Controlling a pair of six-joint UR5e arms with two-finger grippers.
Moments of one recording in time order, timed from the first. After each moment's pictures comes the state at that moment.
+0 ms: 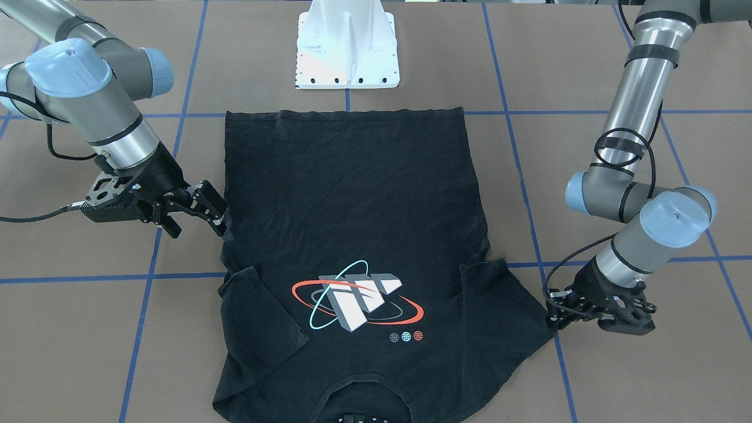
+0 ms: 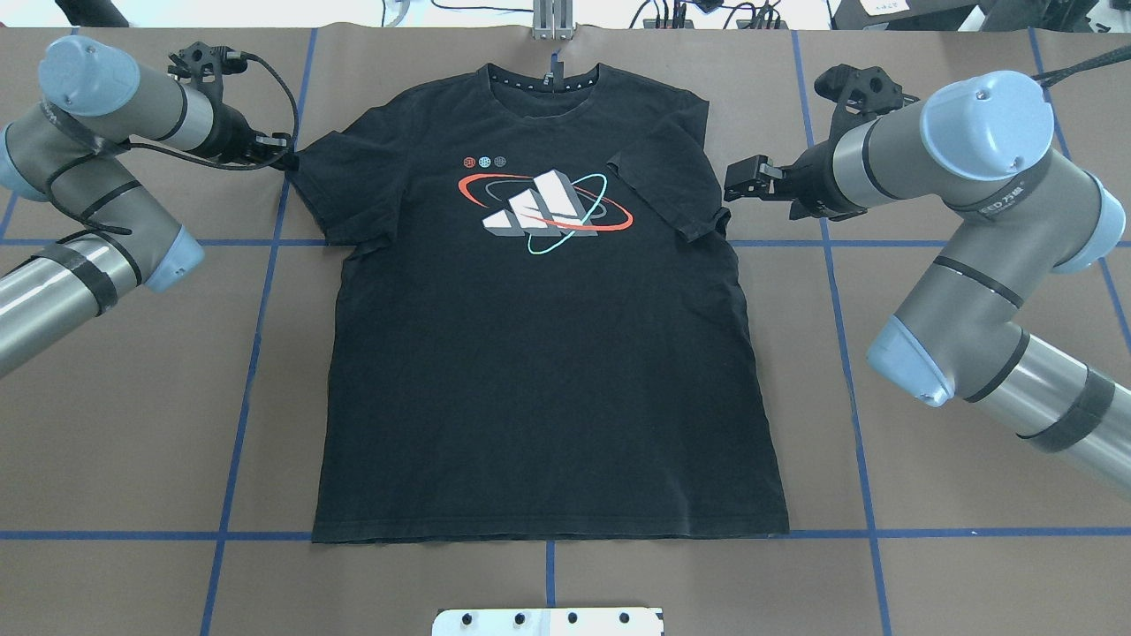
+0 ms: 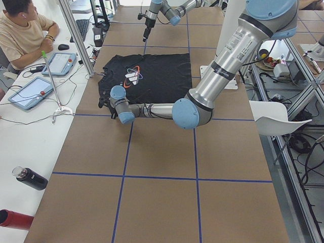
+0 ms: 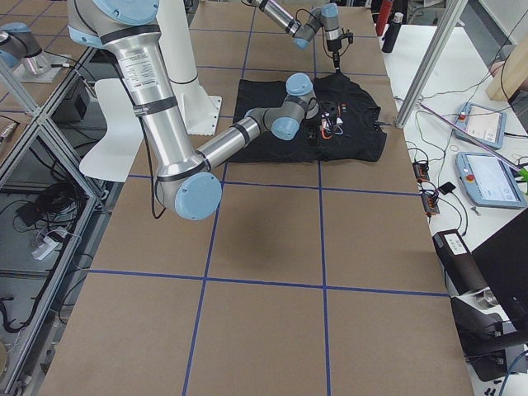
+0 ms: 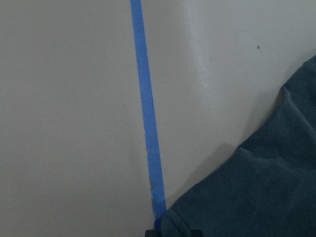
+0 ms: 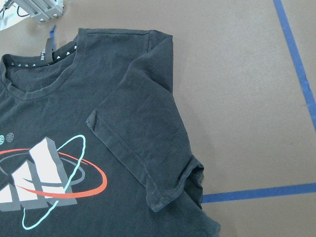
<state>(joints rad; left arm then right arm) -0.98 -2.20 -0.87 -2.64 -2.10 -0.95 0.82 -1.20 1.73 -1.07 1.93 1.28</state>
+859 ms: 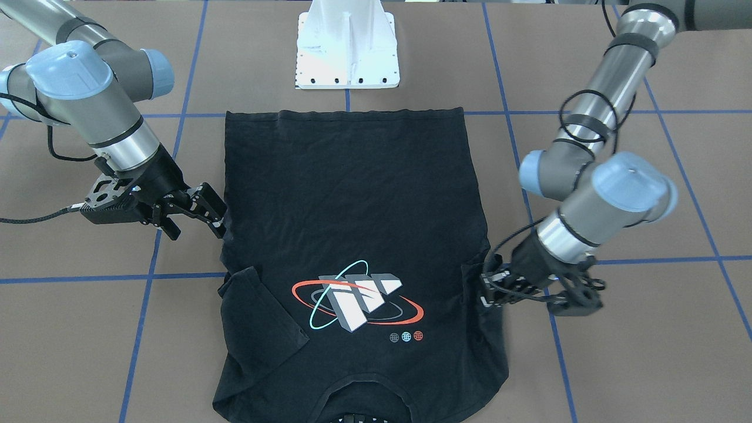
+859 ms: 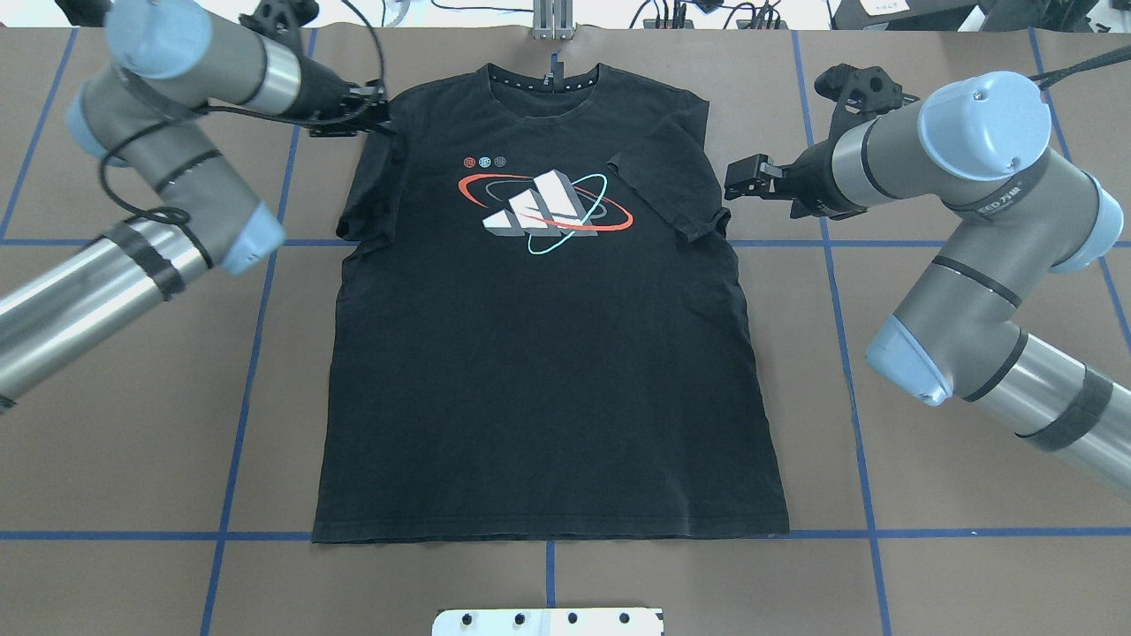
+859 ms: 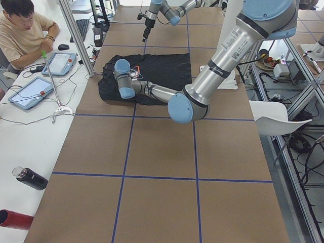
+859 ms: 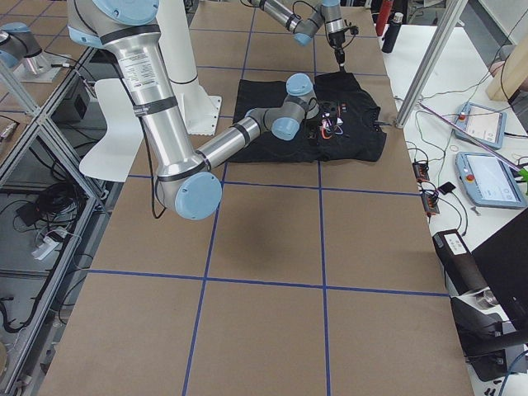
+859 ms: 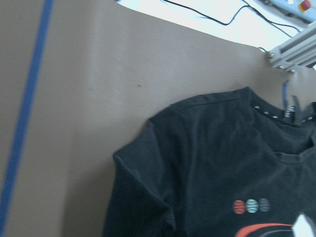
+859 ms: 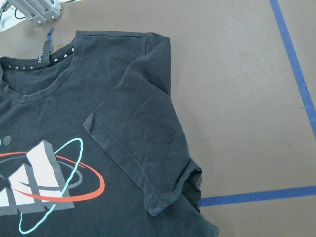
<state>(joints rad) -0.90 -2.30 -1.08 -2.57 -2.05 -1.36 0.82 -1.20 1.72 -1.07 1.92 1.28</state>
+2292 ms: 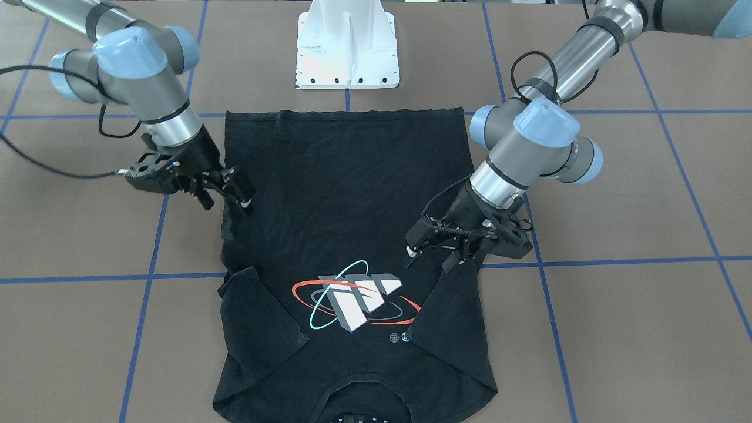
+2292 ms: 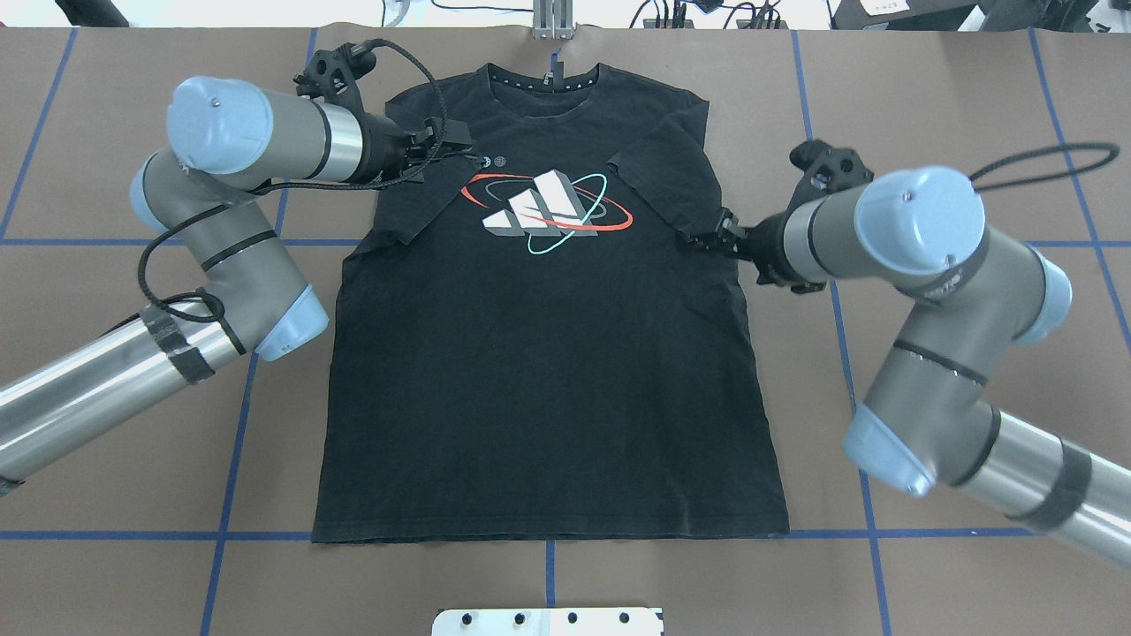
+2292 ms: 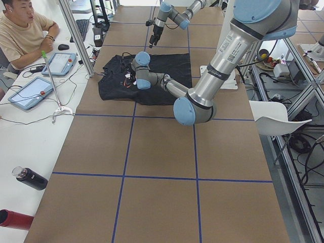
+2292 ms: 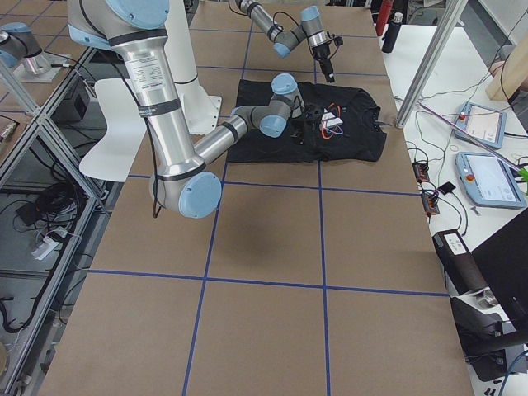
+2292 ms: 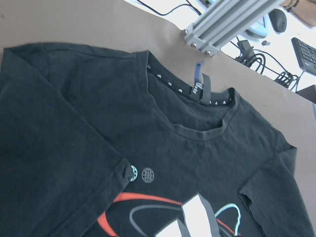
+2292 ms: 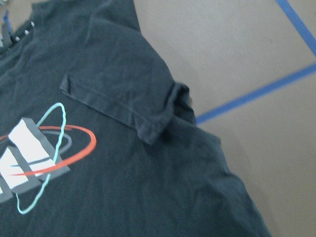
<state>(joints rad) -0.77 -2.20 -1.35 -2.56 -1.88 -1.45 0.61 -1.27 1.88 -1.19 1.75 1.65</state>
